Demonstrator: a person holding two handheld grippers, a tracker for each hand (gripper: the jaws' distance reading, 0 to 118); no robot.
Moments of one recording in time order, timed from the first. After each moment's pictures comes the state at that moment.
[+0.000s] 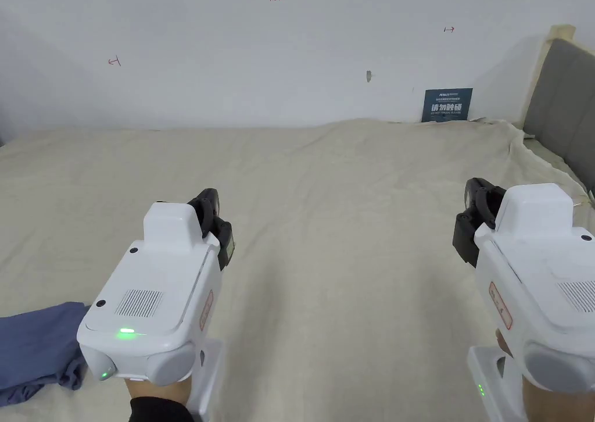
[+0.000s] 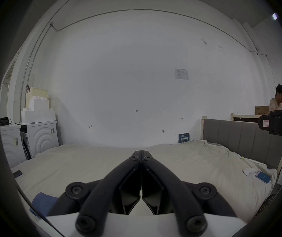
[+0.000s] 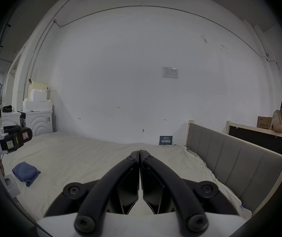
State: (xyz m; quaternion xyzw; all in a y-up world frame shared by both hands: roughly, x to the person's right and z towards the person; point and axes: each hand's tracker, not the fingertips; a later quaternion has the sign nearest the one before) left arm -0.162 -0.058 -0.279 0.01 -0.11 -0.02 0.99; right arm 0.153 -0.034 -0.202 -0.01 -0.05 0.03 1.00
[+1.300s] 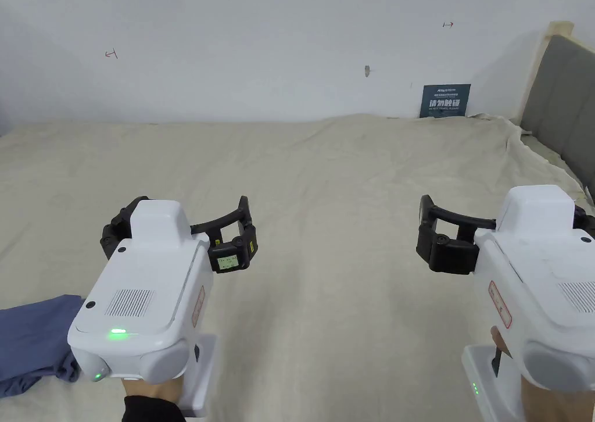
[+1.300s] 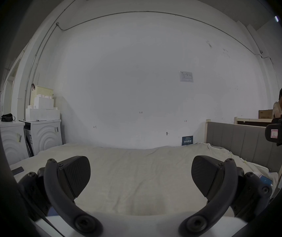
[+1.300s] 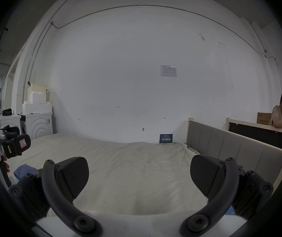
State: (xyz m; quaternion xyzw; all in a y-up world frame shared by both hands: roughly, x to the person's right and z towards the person) left arm -0.168 -0.061 -0.275 0.02 -0.09 -0.01 1.00; right arm 0.155 -0.040 -0.198 -0.02 -0.05 0.02 1.00
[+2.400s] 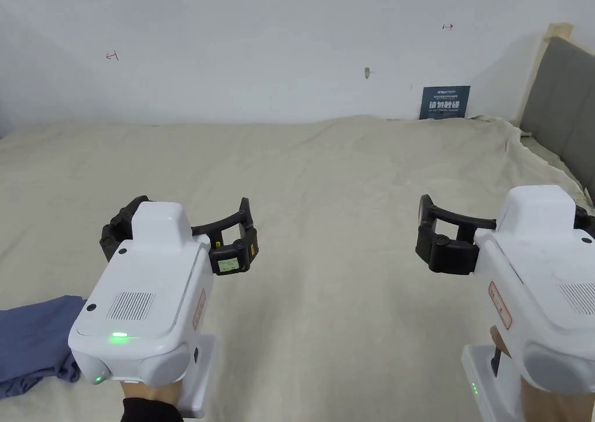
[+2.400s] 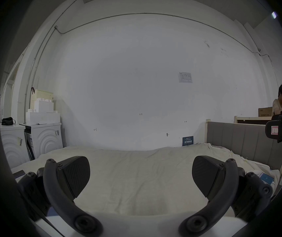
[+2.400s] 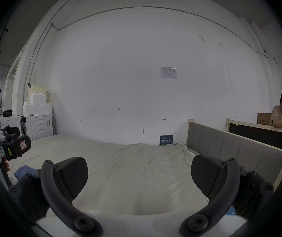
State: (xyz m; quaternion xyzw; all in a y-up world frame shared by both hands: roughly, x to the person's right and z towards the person) left arm -0.169 -0.060 -0.271 0.03 -0.09 -0.02 1.00; right arm 0.152 -0.037 -0.194 -0.01 -0.05 0.02 1.00
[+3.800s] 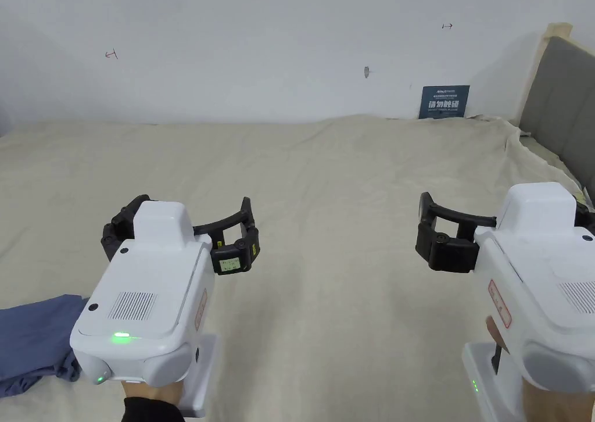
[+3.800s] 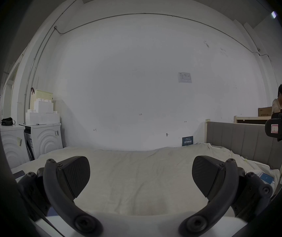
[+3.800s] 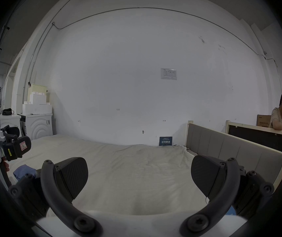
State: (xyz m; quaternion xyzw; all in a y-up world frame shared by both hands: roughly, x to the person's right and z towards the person) left arm -0.168 -0.060 -0.271 0.03 -0.09 -0.02 0.99; right arm 0.150 -0.035 -0.194 -0.01 -0.05 0.03 1.00
